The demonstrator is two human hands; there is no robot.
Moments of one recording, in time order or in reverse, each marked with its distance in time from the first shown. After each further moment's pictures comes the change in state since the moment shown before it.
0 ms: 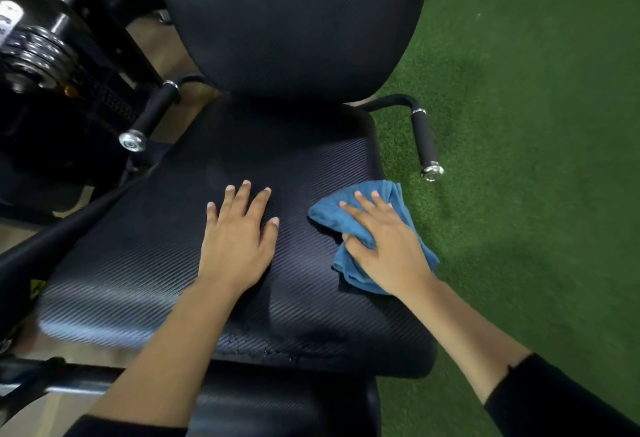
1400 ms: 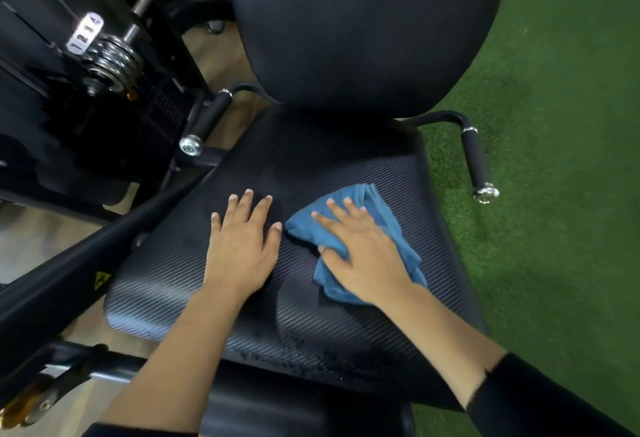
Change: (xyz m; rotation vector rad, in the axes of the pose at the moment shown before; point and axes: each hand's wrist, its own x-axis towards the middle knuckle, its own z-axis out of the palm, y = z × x) left_hand -0.001 -0.055 -0.024 -0.056 0.013 -0.143; right_hand 0.041 -0.080 0.040 -0.041 -0.106 -0.209
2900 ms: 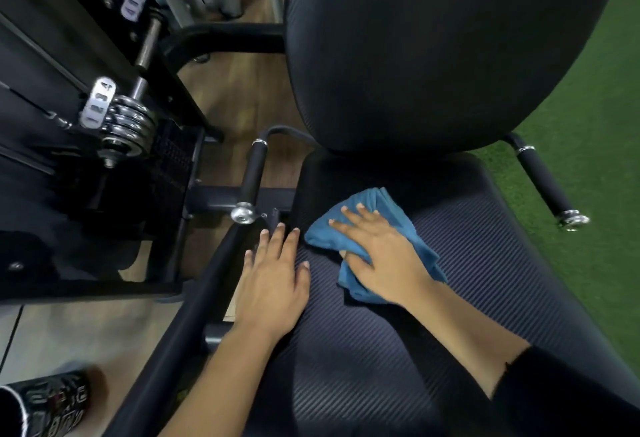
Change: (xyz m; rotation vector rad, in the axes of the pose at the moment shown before) left_hand 0.095 -0.101 -0.037 -0.018 -0.189 0.153; right_hand 0.137 -0.045 0.046 0.032 0.057 0.077
